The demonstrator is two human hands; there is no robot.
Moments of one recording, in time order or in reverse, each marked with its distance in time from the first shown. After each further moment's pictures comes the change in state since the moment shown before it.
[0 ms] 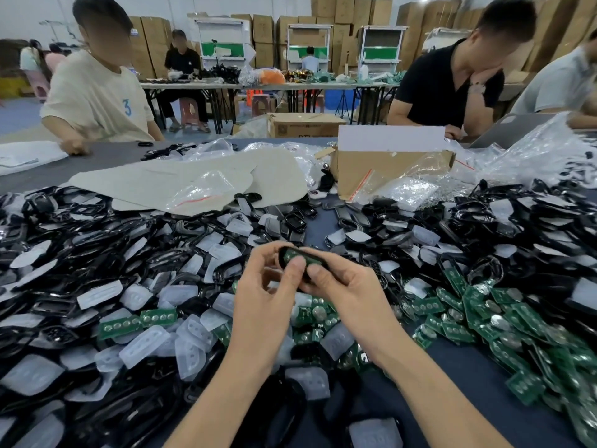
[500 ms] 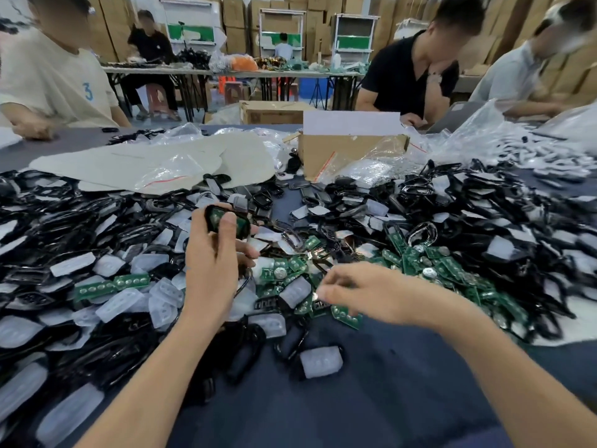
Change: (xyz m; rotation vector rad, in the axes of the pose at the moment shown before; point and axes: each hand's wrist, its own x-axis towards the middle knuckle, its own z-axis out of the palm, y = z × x) left_hand -0.008 0.012 -0.011 -0.053 0.027 0.070; right_hand -0.067 -0.066 -0.067 -1.020 -0.397 0.389
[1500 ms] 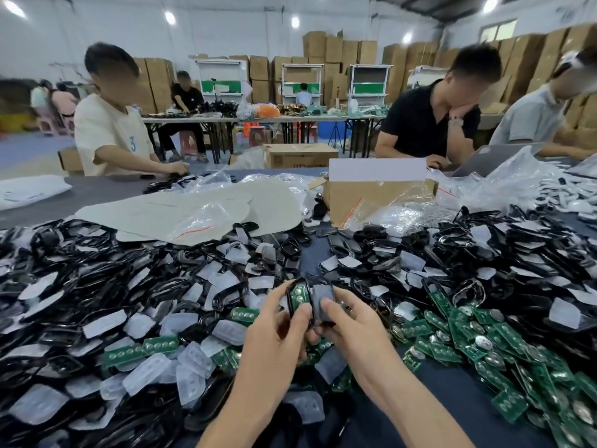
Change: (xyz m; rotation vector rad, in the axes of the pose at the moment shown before) left_hand -0.015 -0.015 0.011 0.154 -0.229 -0.176; right_hand 0.087 -0.021 0.060 1.295 0.428 -0.114
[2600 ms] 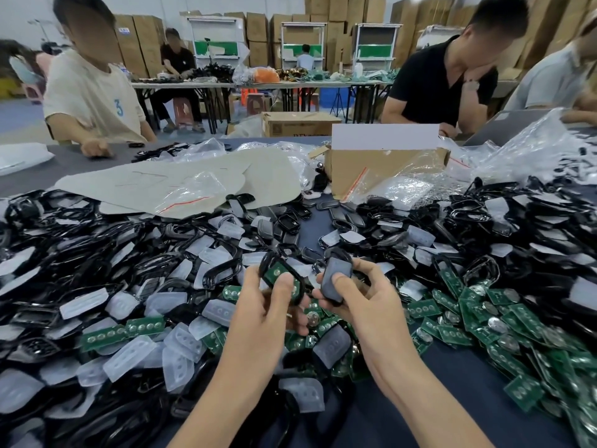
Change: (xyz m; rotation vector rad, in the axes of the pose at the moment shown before) left_hand 0.008 0.000 -0.004 -0.227 -0.007 -0.078; right_hand 0.007 0.004 -0.011 -0.089 0.152 -0.104
